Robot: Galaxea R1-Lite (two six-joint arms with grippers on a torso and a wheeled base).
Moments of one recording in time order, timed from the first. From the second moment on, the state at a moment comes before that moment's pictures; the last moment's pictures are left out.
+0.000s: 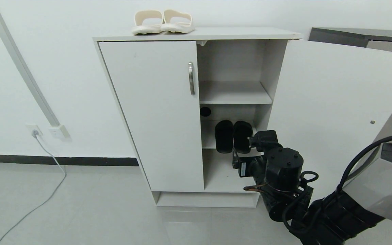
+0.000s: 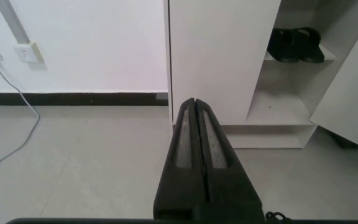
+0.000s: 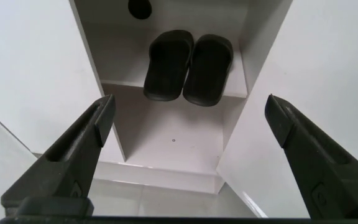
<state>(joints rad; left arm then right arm) 0.00 0.00 0.00 0.01 0.03 0.01 0.79 2.08 -0.79 -1.27 -0.70 0.01</state>
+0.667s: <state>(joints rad) 0.00 0.00 0.00 0.01 0.02 0.01 0.79 2.08 -0.76 -1.29 -0.70 0.01</state>
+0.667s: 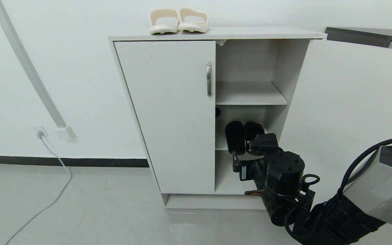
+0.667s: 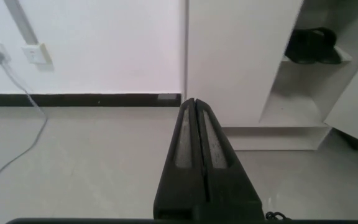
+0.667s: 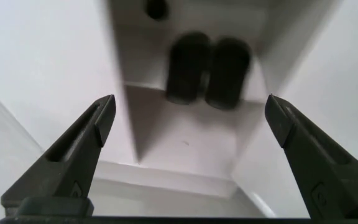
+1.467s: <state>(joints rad) 0.00 0.00 0.00 0.00 0.03 0.01 0.77 2.08 -0.72 -1.37 -0.65 -0.02</state>
